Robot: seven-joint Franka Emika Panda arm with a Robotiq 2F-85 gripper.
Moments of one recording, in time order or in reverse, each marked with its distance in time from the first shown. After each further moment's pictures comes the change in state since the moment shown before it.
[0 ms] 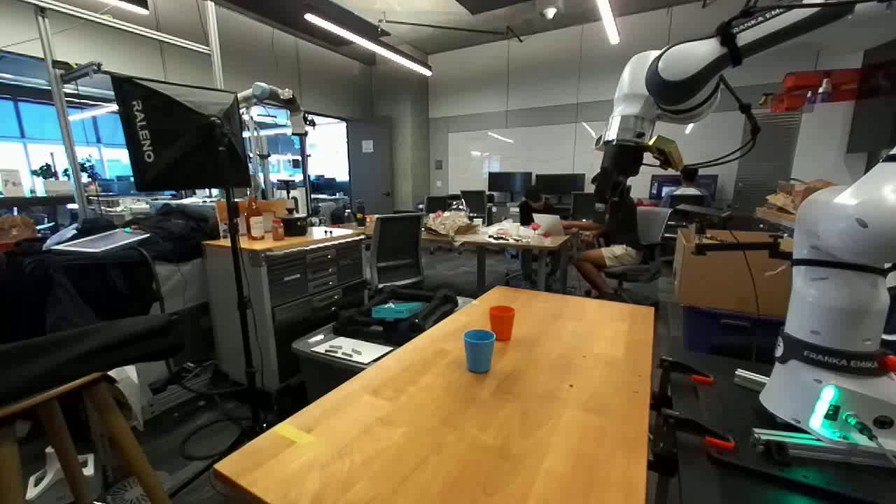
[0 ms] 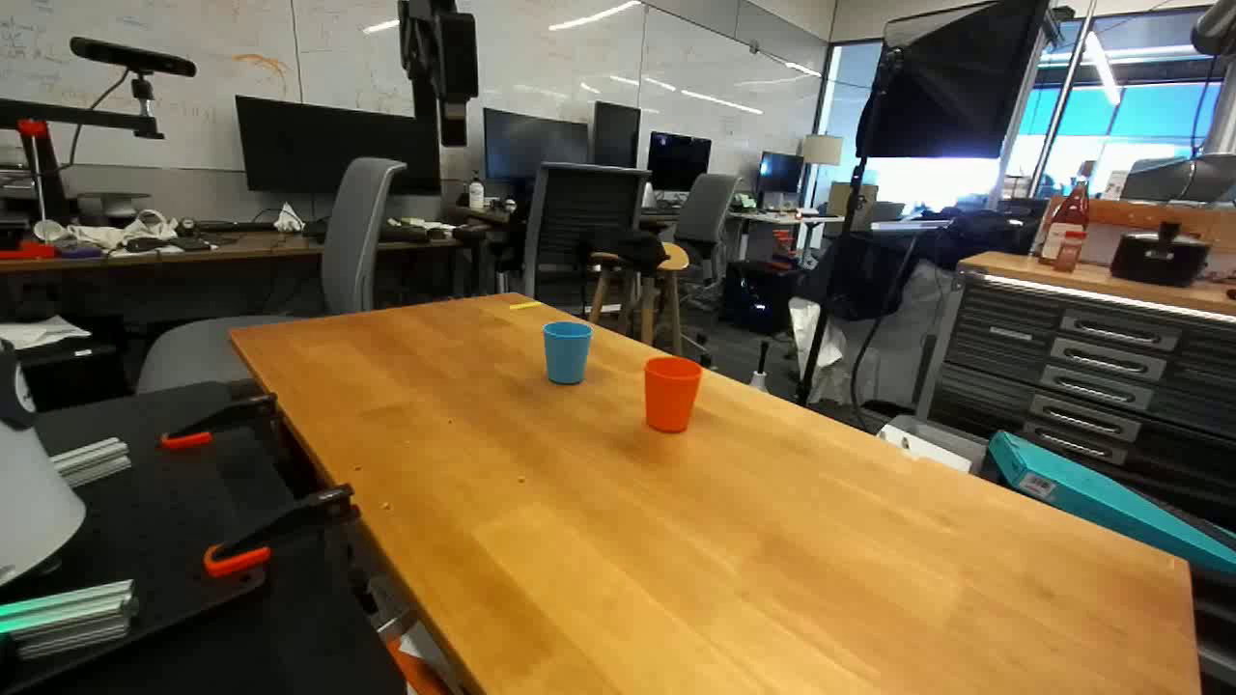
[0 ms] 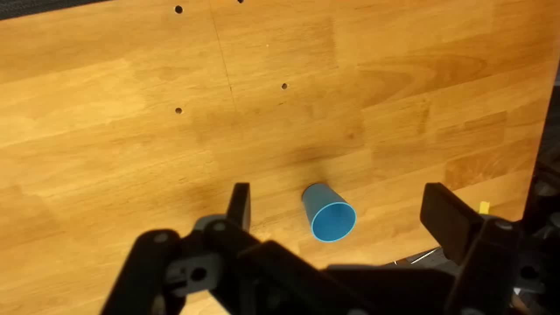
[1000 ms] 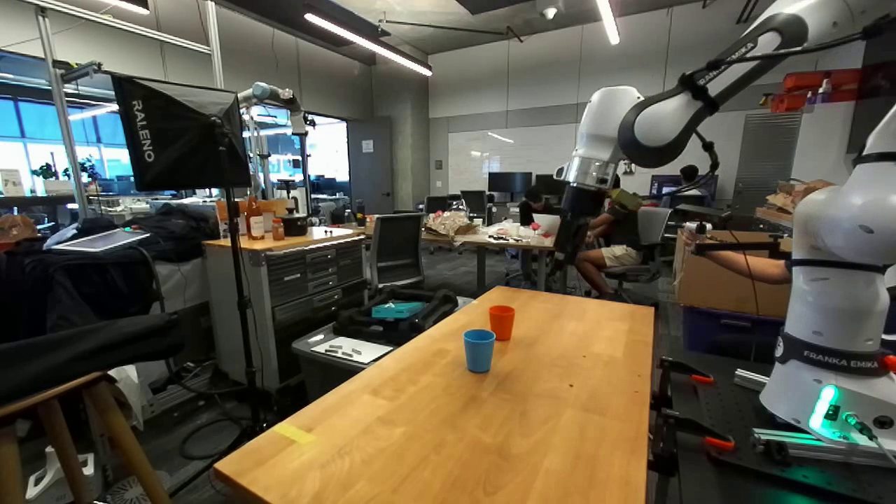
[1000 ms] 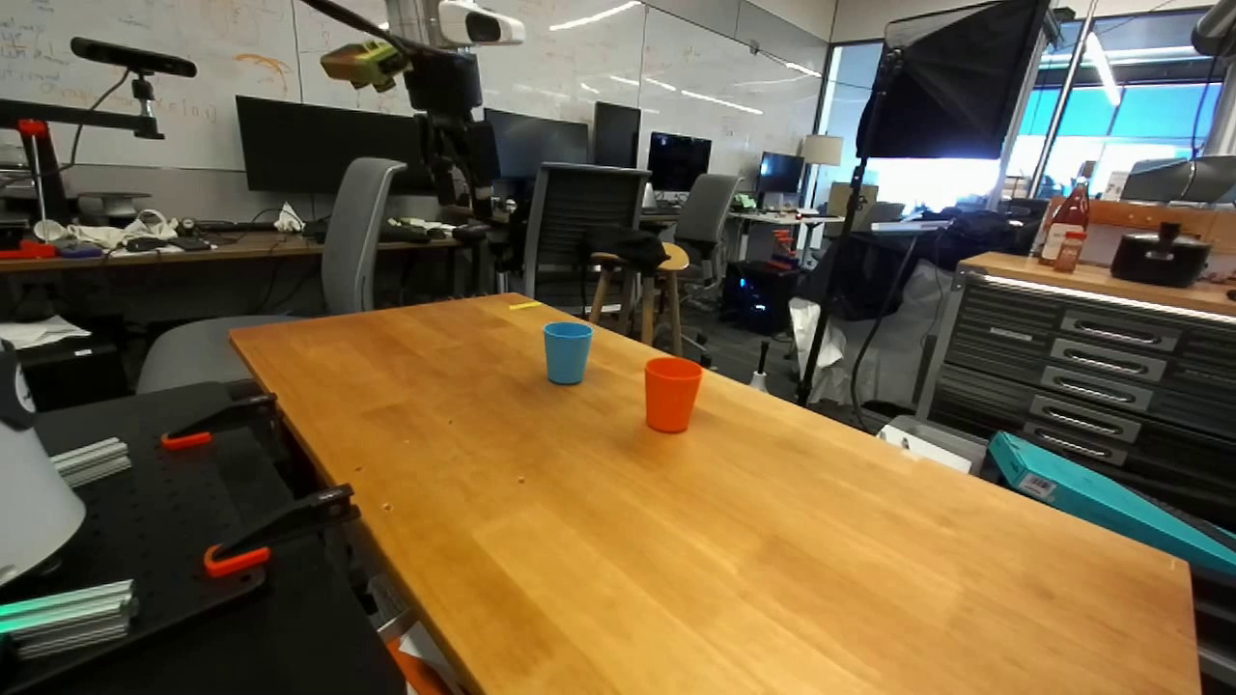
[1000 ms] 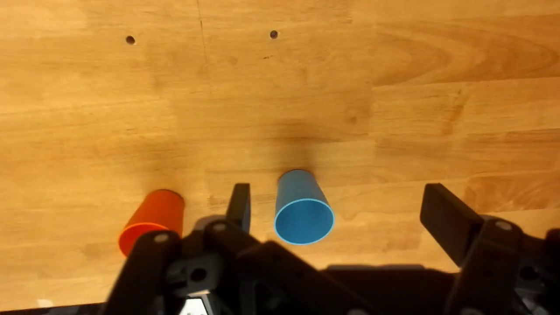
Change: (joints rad) arm 0.048 0.293 0.246 -0.038 -0.031 0.429 0.091
